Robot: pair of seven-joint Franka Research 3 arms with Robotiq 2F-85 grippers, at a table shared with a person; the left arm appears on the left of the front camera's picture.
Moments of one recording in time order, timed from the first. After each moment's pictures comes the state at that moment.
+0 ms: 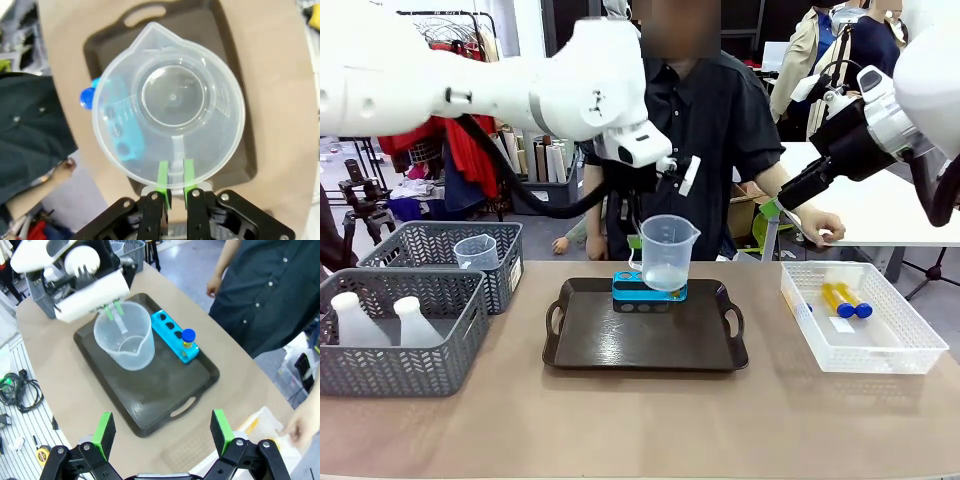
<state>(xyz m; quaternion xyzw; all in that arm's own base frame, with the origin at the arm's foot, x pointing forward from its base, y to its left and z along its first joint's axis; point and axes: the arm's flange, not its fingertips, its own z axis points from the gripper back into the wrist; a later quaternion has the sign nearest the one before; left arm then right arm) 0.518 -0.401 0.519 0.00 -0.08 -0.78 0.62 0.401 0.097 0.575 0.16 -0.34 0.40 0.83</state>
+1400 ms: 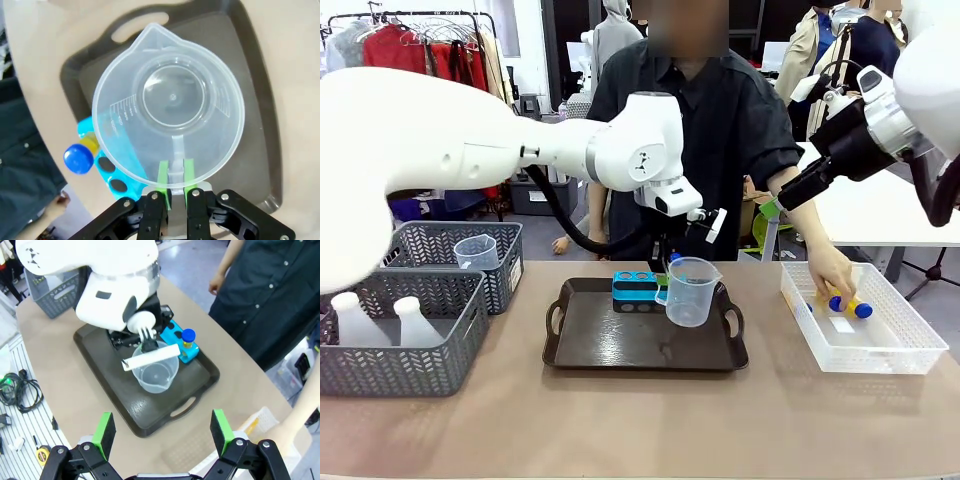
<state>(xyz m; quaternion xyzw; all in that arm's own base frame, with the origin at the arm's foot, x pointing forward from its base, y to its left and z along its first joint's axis) 0.558 -0.459 0.431 -0.01 -0.05 -0.80 0.60 0.401 0.097 0.575 0.16 -0.34 0.40 0.83</state>
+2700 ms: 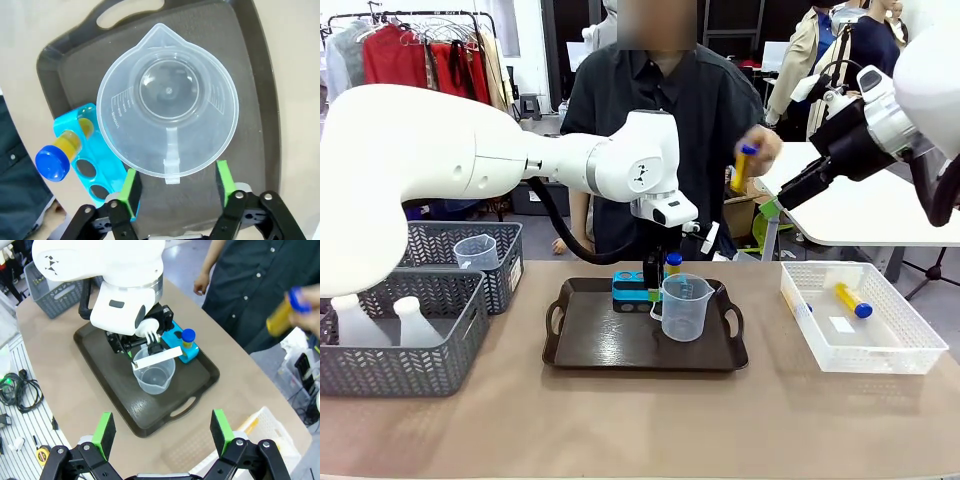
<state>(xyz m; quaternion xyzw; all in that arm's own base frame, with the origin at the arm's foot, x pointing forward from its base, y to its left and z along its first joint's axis) 0.567 -0.451 0.406 -0.03 -0.02 -0.78 0.62 0.401 0.097 0.575 0.16 -0.34 0.40 0.83</state>
